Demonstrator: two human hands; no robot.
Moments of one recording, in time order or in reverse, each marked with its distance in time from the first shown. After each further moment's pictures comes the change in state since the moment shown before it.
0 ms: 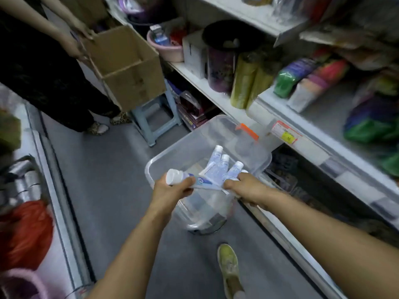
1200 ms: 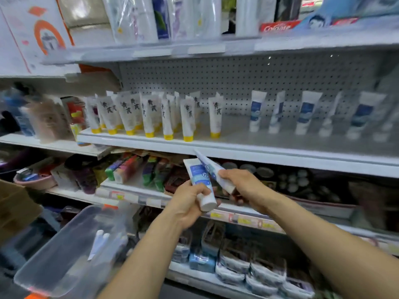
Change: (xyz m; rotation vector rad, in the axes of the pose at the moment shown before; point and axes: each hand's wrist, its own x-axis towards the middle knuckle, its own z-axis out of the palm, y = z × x) left_hand -0.504 0.045 0.280 -0.107 -1.020 0.015; right_hand -0.562 0.215 -0.154 0.603 0.765 -0.330
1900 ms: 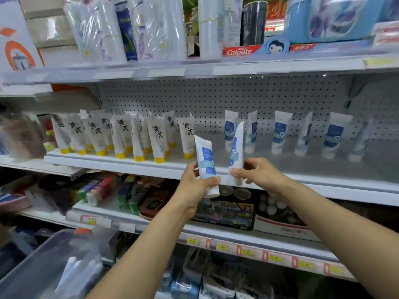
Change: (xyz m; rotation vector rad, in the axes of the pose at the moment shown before) left_hand 0.069 0.009 0.112 0.386 0.053 0.346; right_hand 0.042 -0.015 -0.156 -0.198 0.111 -0.199
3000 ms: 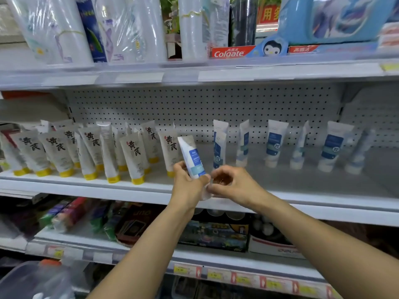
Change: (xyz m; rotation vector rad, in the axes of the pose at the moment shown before) left_hand 0.094 0.000 0.022 0.010 0.091 0.099; right_hand 0.063 0.001 0.017 -0.142 0.043 -0.165
